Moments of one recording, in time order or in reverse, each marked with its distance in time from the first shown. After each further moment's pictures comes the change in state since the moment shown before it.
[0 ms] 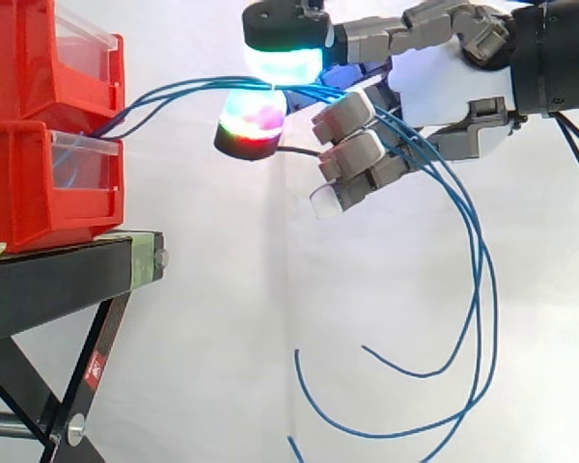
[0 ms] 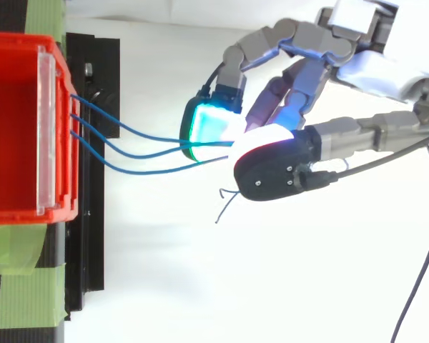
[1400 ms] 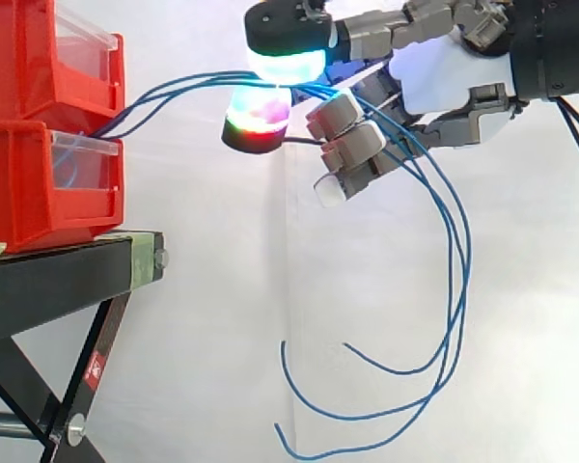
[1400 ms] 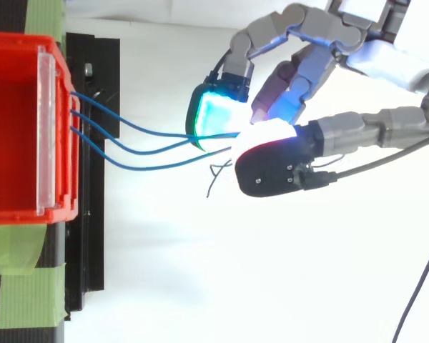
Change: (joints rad) arm 0.003 0.007 0.017 -0.022 0.024 -0.048
